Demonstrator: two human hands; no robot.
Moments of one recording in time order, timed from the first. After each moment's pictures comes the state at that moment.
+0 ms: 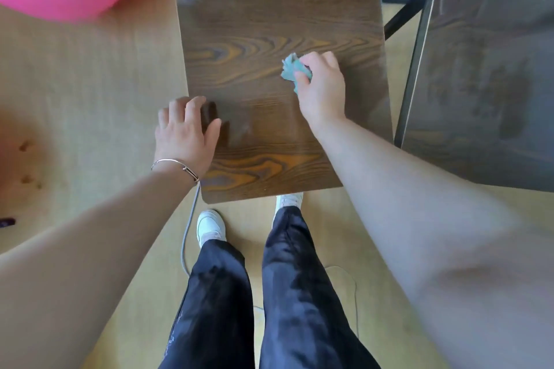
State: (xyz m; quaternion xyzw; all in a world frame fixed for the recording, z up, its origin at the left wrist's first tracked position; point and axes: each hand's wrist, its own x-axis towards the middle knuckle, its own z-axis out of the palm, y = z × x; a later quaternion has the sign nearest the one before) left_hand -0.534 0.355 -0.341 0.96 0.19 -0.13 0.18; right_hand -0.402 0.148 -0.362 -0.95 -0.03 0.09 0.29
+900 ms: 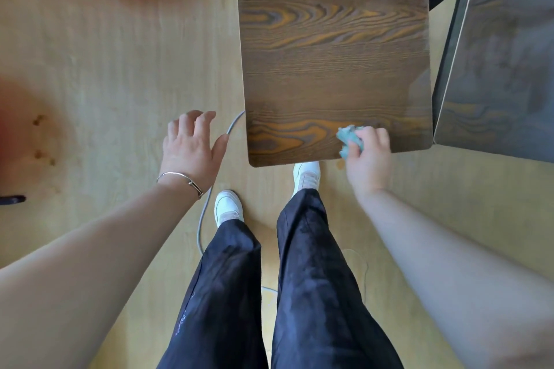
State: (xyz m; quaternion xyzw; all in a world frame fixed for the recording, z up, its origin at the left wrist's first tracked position) left_hand -0.647 0.421 -0.337 0.95 0.17 -0.16 0.19; right_hand -0.585 0.109 -0.366 -0.97 0.05 0.09 0.22
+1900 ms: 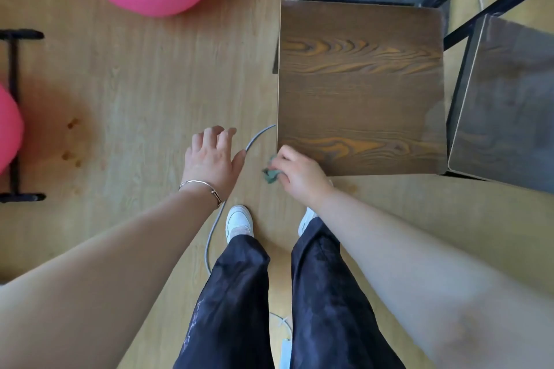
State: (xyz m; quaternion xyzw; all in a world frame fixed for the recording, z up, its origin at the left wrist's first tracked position) left_hand -0.672 0.442 -0.330 0.95 0.18 -0.17 0.17; right_hand -0.613 0.243 -0.361 -0.87 -0.33 0.27 0.24
